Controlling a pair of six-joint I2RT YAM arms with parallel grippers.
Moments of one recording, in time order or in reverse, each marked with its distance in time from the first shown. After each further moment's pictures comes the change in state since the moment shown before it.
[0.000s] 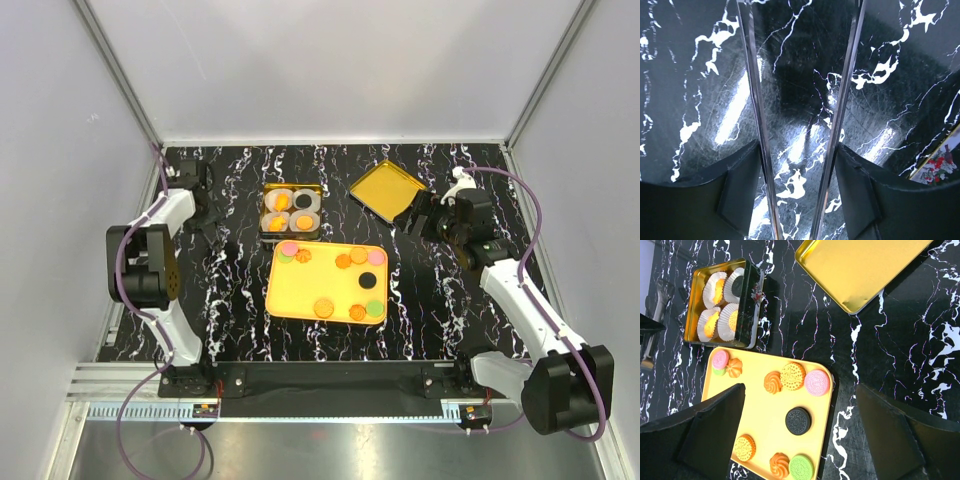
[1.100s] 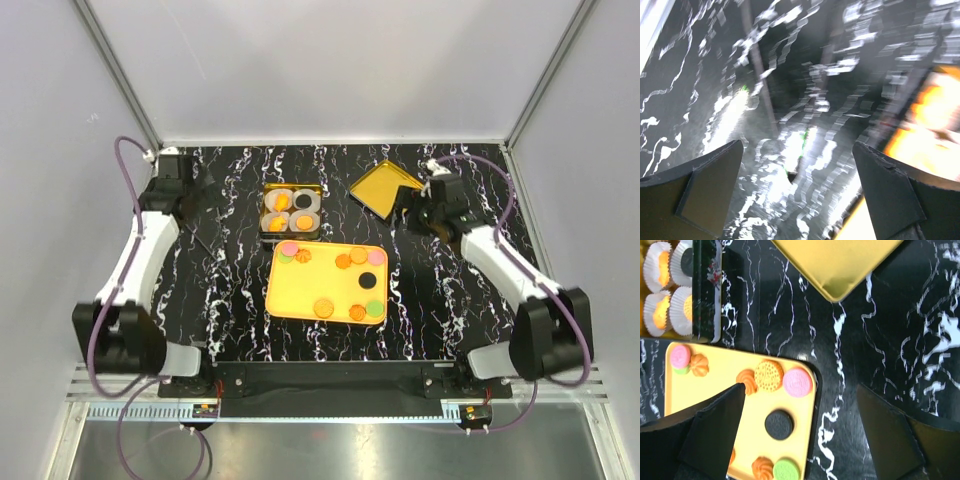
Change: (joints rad) left arm -0.031 -0.382 -0.065 -0.091 -0.018 -0.020; right arm 0.046 0.225 0.115 -0.084 0.075 -0.044
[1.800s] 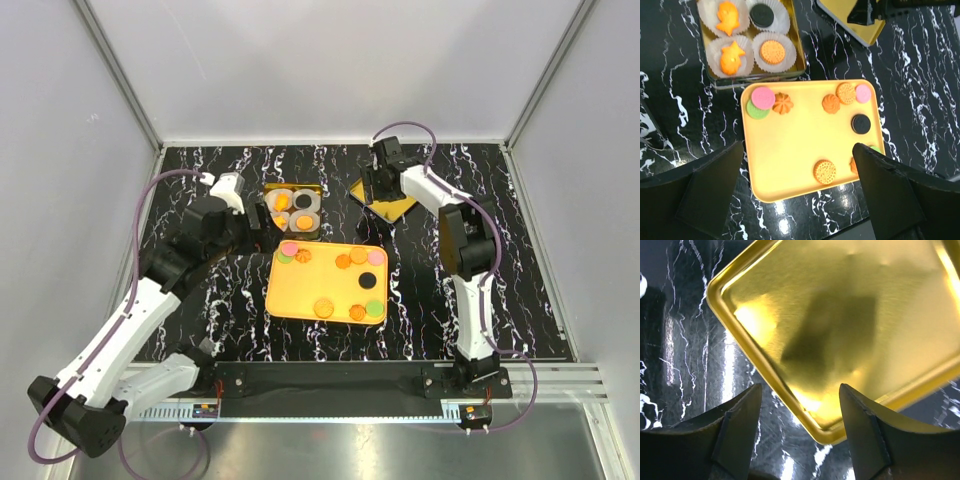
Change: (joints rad) left arm -0.507 -0.480 -0.198 0.045 0.206 0.017; right arm 0.086 0.858 0.831 -0.237 0.197 -0.274
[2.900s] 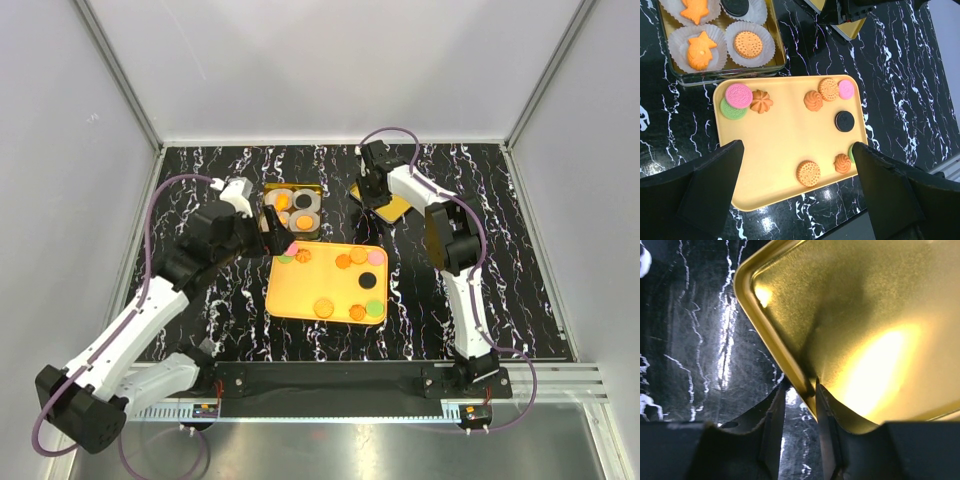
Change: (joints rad) left arm -0.014 0.015 -0.105 0.131 0.077 -0.067; right arm 0.050 0.141 0.143 -0.109 -0.028 -0.037
